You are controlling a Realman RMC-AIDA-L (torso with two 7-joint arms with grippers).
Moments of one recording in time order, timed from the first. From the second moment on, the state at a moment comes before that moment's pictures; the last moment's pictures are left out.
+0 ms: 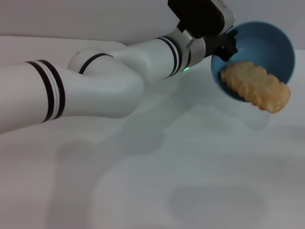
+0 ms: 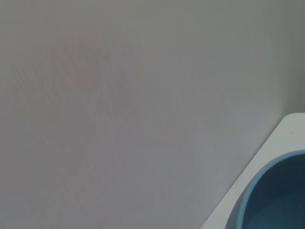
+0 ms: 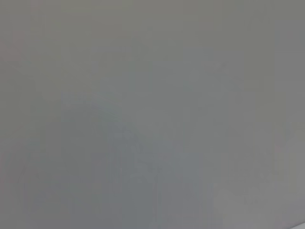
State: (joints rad) left arm -0.96 -2.08 2.35 0.62 2.12 -0.13 -2.73; right arm 0.28 2.06 -0.22 -0.50 -1.64 -1.32 1.38
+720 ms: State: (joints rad) left arm -0.91 -2.08 2.46 0.66 2.12 -0.42 -2.54; right arm 0.29 2.06 -0.22 -0.50 -1.64 -1.30 1.37
